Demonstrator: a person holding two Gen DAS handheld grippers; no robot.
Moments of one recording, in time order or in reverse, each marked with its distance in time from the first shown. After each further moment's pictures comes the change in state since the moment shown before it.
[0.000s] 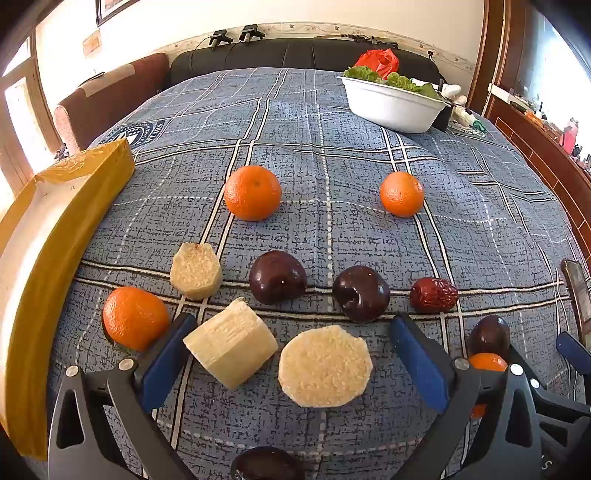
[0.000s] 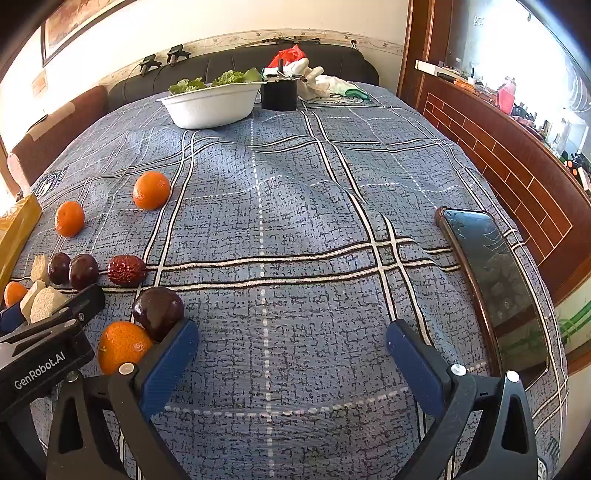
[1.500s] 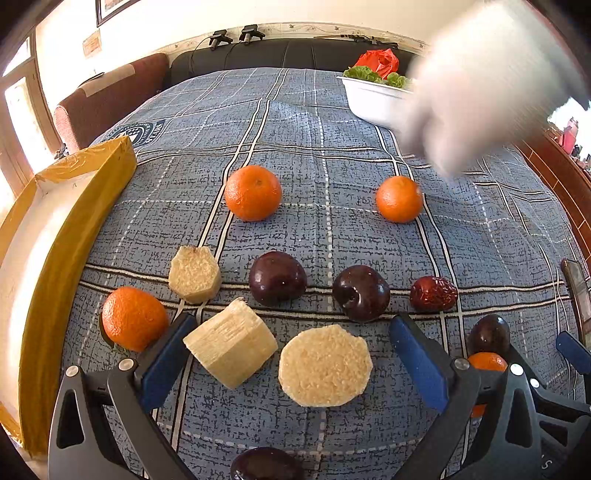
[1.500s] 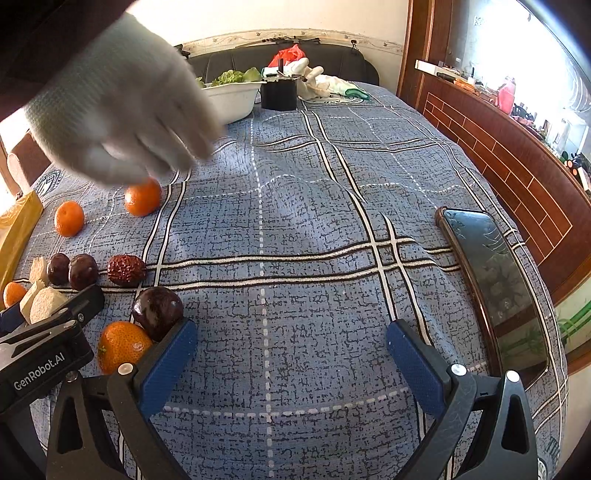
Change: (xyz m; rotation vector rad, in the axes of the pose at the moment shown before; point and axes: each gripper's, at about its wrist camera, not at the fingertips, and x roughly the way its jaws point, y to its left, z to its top) left arm 0.000 0.000 0.000 0.000 0.001 0.001; right arm -0.001 0.000 0.001 0.001 0.001 0.000
